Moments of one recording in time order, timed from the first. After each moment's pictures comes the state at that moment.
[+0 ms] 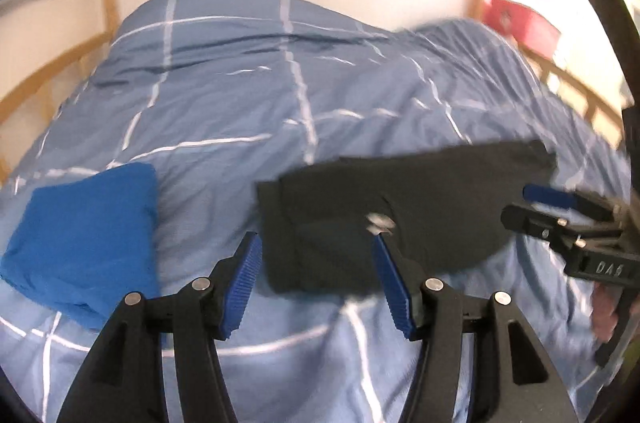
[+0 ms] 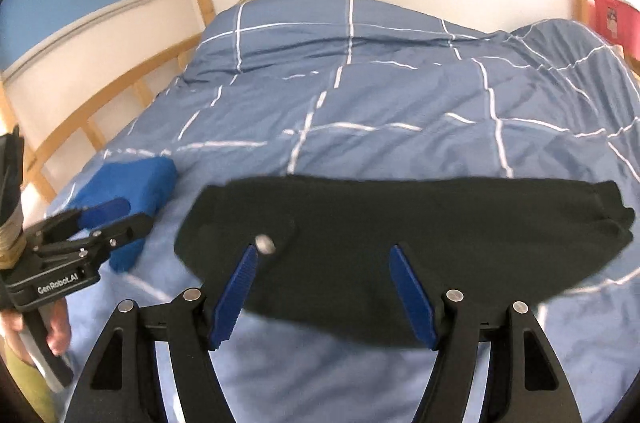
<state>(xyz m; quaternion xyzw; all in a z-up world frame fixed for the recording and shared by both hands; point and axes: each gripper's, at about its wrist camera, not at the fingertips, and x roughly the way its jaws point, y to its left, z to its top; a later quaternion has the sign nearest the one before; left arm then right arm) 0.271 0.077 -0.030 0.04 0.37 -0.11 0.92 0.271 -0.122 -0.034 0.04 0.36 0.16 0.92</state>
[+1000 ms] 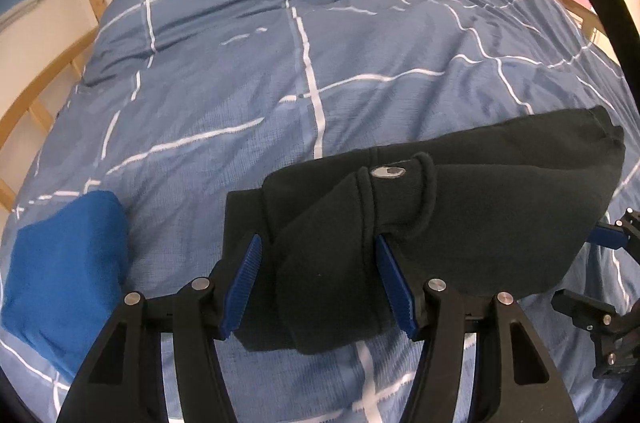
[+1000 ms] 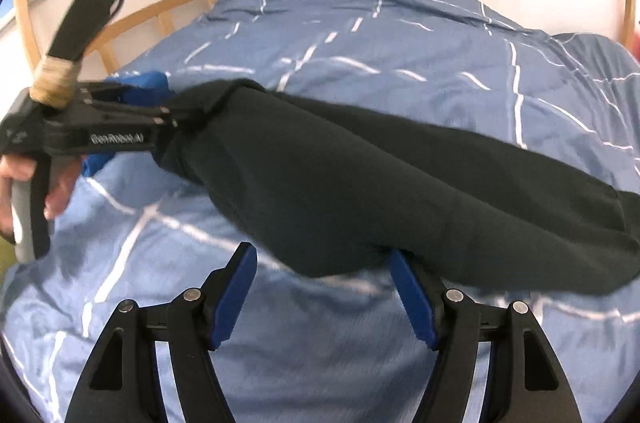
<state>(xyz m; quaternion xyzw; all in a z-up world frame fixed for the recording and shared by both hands) 0.376 0.046 -0.077 0.09 0.45 -0.05 0.89 0.303 -0.153 -0.097 -0.04 0.40 0.22 0.89</state>
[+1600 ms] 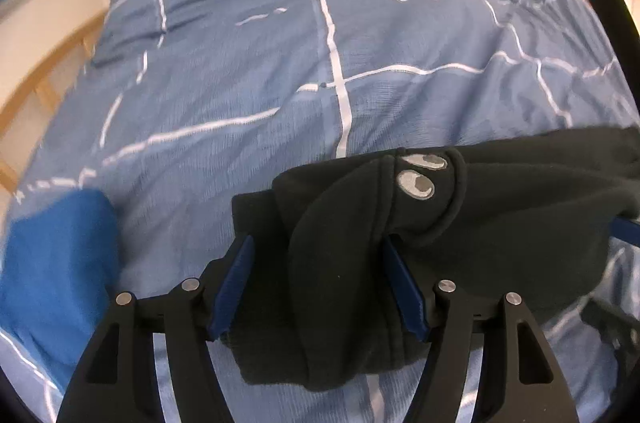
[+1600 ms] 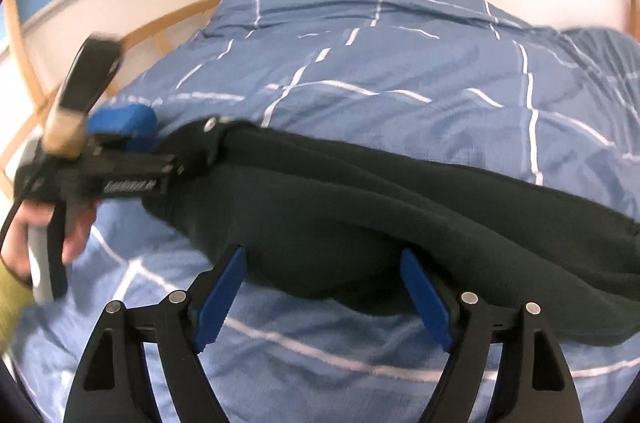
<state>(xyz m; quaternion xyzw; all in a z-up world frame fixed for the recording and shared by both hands) 0.409 0.044 -0.100 0.09 0.46 0.00 0.88 0.347 -0.153 -0.094 -0.03 0.39 0.23 0.89</state>
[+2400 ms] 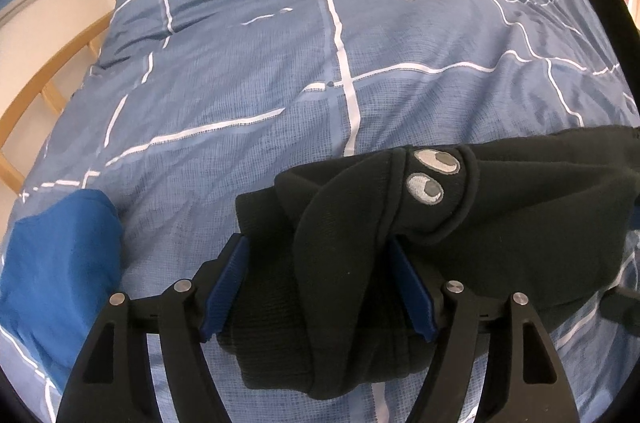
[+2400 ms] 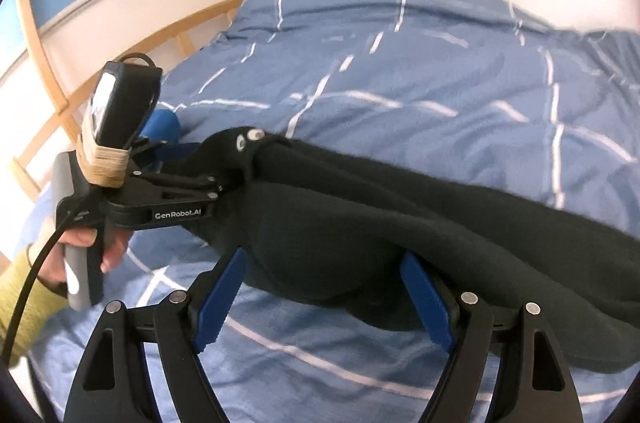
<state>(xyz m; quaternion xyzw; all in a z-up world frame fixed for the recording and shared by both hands) 0.418 0.049 -0.105 0.08 0.46 0.01 0.88 0.366 -0.152 -0.086 0.00 0.40 0.28 0.87</state>
